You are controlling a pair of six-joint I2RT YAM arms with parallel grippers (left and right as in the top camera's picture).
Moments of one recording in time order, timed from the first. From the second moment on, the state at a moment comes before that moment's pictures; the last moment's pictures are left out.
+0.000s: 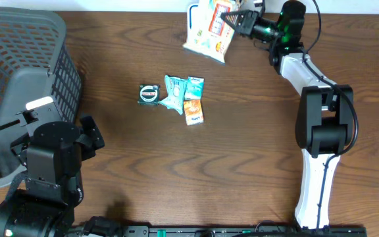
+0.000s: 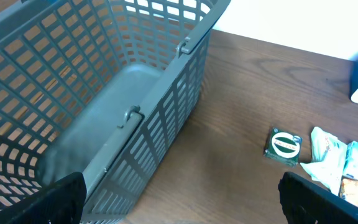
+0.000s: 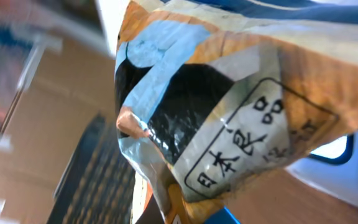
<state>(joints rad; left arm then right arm) -0.26 0.81 1.25 -1.13 -0.56 -0.37 0.09 2.37 1.76 0.54 -0.98 0.99</state>
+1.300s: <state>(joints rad) -0.26 0.81 1.25 -1.13 -0.55 -0.37 0.09 2.37 1.76 0.82 -0.32 0.81</state>
